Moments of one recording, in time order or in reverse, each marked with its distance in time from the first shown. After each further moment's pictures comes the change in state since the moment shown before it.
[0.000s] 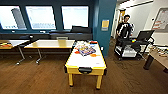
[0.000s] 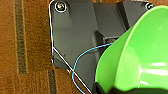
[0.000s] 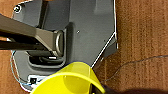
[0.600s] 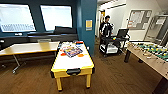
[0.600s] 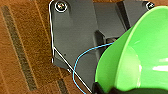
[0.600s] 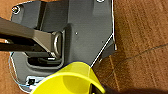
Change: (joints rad) left arm -0.006 0.002 0.001 -0.008 0.027 -0.001; right arm 0.004 -0.003 -0.002 0.000 0.001 0.000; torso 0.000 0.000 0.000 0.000
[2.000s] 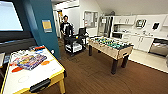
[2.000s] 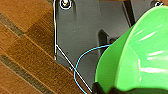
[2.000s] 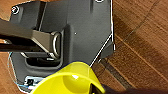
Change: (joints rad) left arm -0.016 0.024 -0.010 -0.048 0.058 0.000; right arm 0.002 -0.004 0.000 0.000 0.000 0.000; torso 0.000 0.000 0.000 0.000
